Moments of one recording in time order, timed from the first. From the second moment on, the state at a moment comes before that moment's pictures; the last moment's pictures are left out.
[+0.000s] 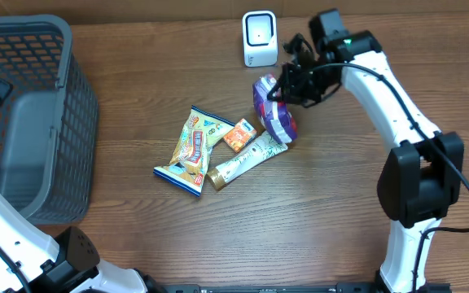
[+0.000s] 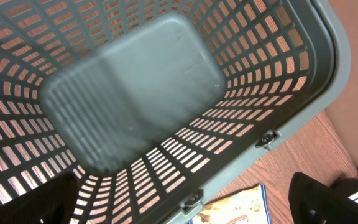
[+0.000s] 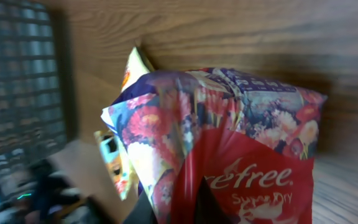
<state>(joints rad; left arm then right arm) 0.63 1.76 2.45 -1.69 0.04 -0.47 0.27 2.12 1.87 -1.02 -0.70 0.27</state>
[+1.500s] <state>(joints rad) 0.63 1.76 2.45 -1.69 0.04 -0.47 0.19 2.12 1.66 -1.09 -0.31 0.29</state>
